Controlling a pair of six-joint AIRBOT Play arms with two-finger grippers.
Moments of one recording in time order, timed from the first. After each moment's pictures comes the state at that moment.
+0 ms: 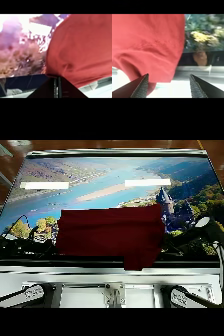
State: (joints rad) left arm 0.49 -1.30 0.55 0.90 -1.15 -1.06; right arm -0.29 -1.31 0.76 -1.16 1.37 1.47
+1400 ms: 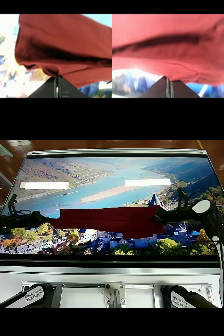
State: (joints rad) left arm 0.40 -1.18 0.87 0.74 -1.05 -1.11; right arm -0.07 -1.24 1.01 -0.97 1.06 1.53
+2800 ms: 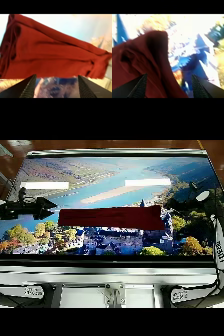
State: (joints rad) left arm 0.40 -1.56 1.20 0.60 -1.23 -1.23; right arm -0.26 -1.63 1.29 -1.13 0.98 1.45
